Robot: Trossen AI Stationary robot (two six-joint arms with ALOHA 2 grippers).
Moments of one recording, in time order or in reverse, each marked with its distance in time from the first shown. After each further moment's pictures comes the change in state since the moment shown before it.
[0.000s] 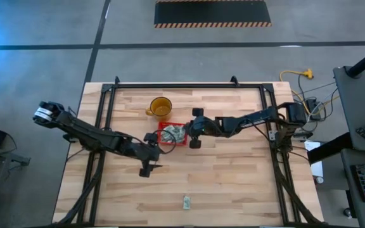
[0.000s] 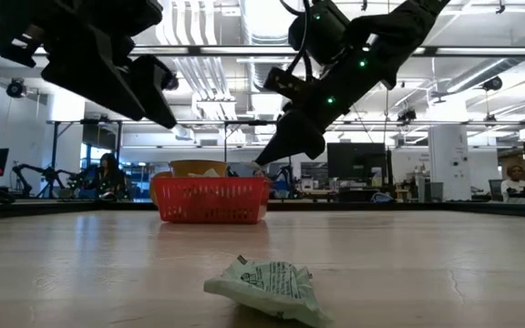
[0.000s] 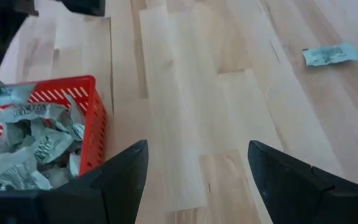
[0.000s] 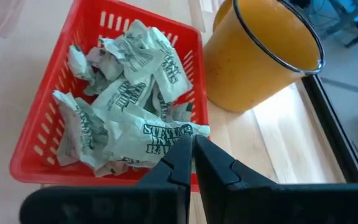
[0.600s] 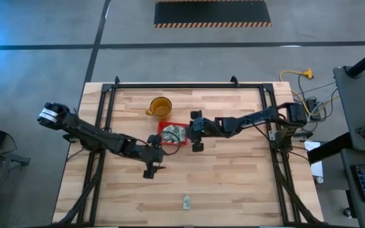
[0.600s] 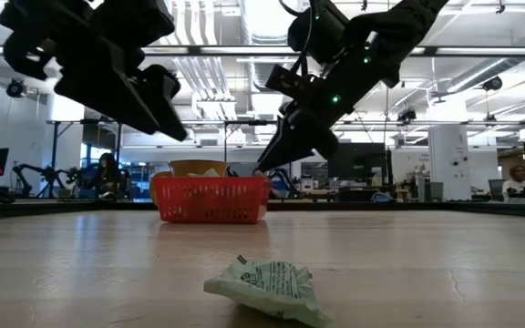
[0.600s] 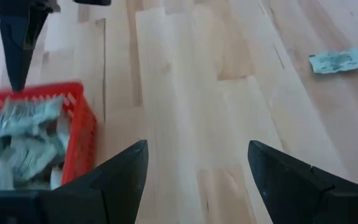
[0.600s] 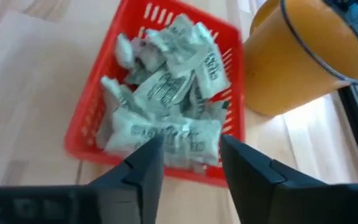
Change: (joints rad) left arm 0.000 0.086 0.000 0.091 0.000 -0.019; right arm 0.009 -0.006 0.009 -0.061 -0.096 -0.054
